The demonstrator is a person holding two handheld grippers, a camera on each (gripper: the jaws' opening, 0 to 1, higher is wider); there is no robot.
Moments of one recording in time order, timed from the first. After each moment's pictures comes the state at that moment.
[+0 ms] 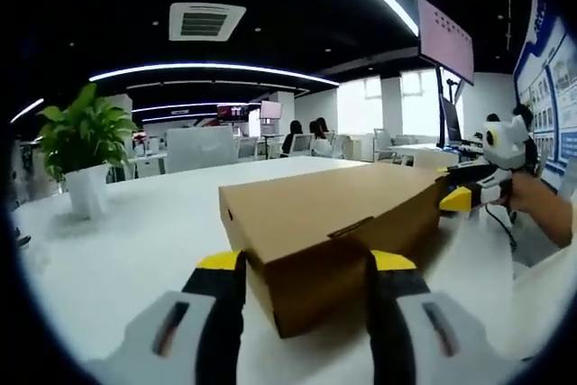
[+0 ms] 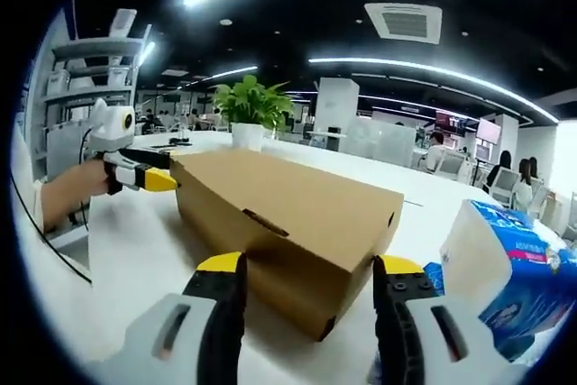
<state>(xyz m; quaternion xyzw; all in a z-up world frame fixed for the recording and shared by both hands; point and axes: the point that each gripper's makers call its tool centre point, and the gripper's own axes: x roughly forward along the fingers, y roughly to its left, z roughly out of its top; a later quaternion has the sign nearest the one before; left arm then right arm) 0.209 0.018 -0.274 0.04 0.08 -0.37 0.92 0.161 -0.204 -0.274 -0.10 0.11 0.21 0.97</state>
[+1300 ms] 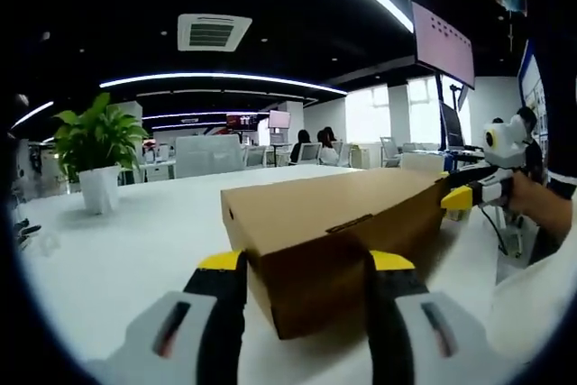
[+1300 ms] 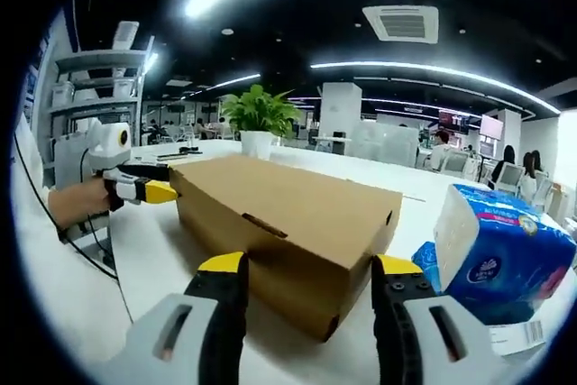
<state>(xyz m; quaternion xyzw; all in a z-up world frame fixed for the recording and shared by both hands) 0.164 0.017 -0.276 0.03 0.05 -0.34 0.94 0.126 -0.207 -0.275 -0.07 0.10 0.23 0.97</state>
